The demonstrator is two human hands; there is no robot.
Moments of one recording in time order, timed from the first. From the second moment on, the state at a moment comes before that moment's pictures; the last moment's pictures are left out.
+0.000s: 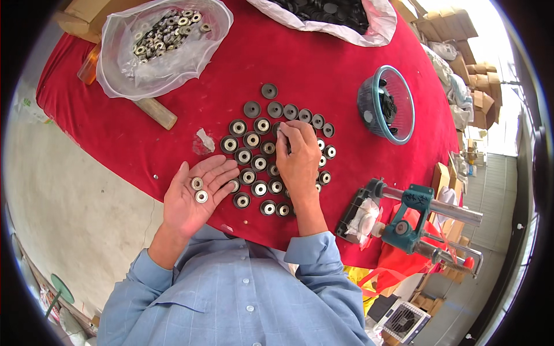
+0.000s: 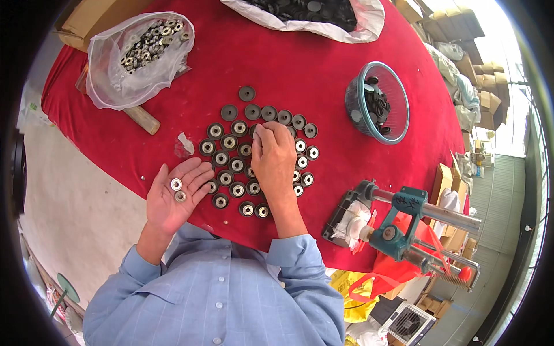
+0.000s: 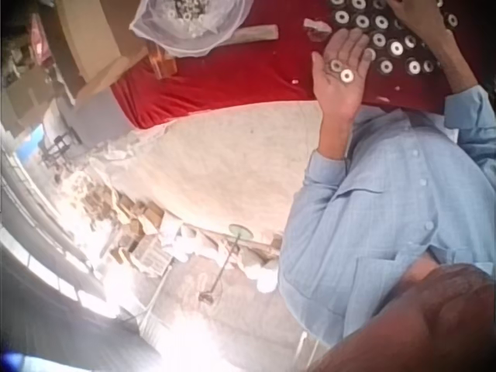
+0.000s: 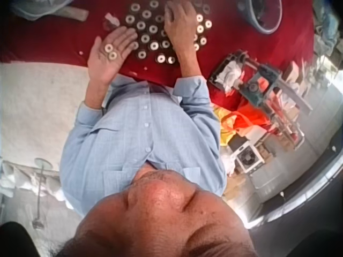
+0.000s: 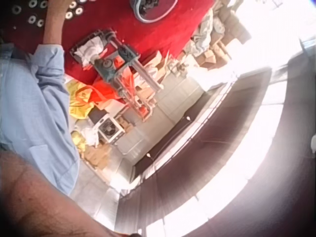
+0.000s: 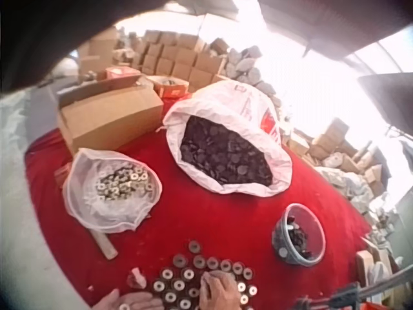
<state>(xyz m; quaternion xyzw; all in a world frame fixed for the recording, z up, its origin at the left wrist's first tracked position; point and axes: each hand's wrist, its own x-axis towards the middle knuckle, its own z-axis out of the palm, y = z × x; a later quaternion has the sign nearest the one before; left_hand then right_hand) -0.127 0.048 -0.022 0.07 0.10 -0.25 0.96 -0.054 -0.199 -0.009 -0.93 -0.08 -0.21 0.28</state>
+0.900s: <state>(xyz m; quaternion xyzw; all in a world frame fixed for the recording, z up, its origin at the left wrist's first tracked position) -0.129 0.050 -0.020 0.09 0.07 -0.24 0.96 -0.085 -0.185 0.014 -0.98 -0.09 -0.16 0.12</state>
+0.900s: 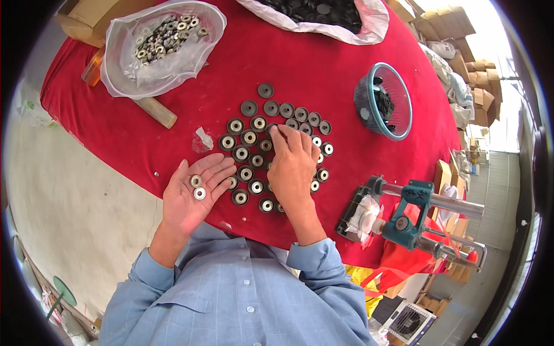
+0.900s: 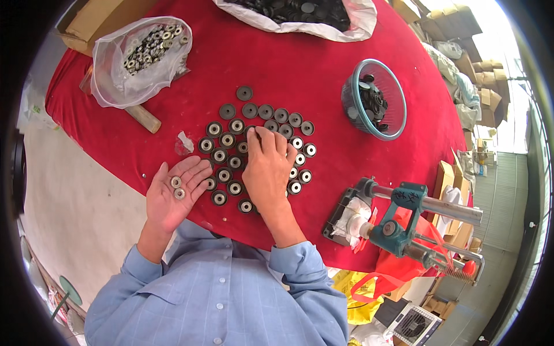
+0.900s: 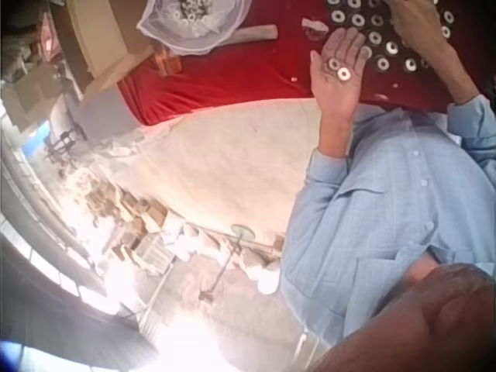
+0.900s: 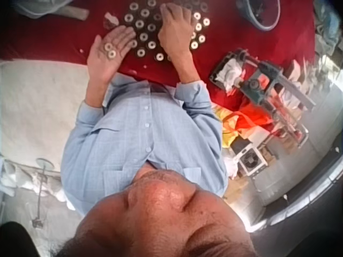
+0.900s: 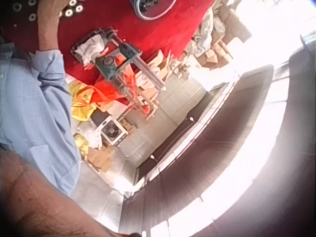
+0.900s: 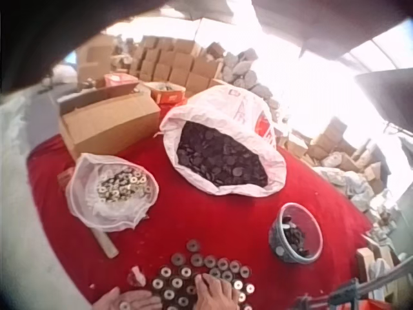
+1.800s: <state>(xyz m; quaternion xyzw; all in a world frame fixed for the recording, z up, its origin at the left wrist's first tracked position) -0.118 0.028 0.019 0.40 0.09 -0.27 0.87 -0.060 -0.258 0.004 -0.95 -0.04 -0.25 0.18</state>
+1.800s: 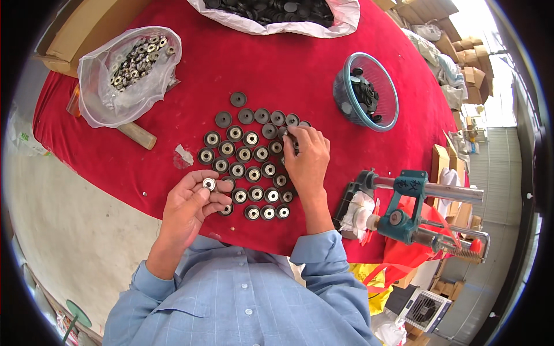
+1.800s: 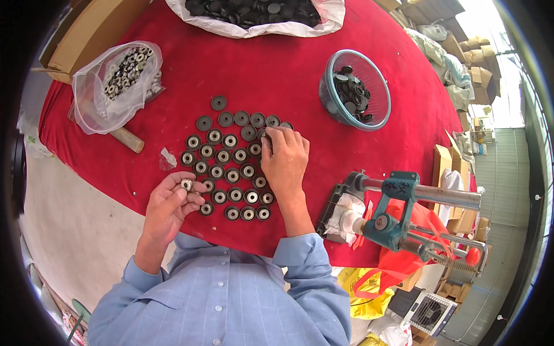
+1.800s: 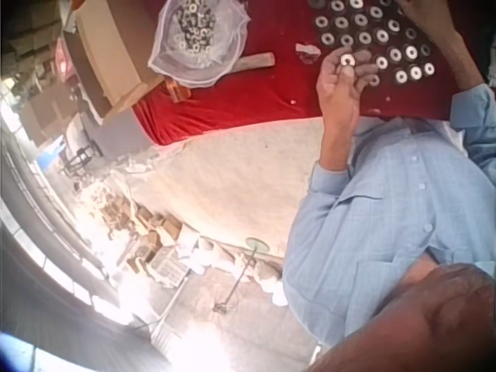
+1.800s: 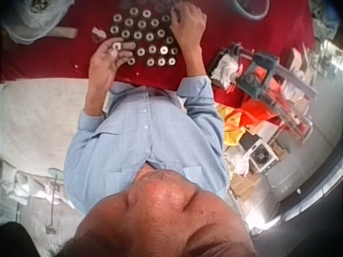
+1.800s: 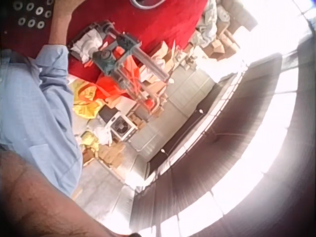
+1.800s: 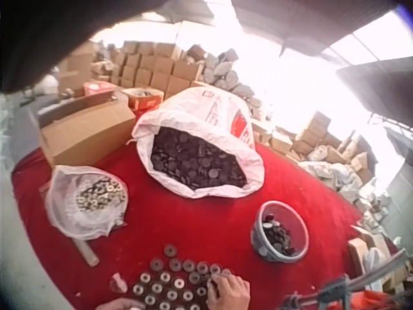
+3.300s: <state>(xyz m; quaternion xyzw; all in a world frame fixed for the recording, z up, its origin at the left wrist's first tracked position) 0.022 -0.090 0.005 0.90 -0.18 -0.01 0.40 -0.100 -0.297 -0.021 -0.83 0.09 -0.33 0.43</state>
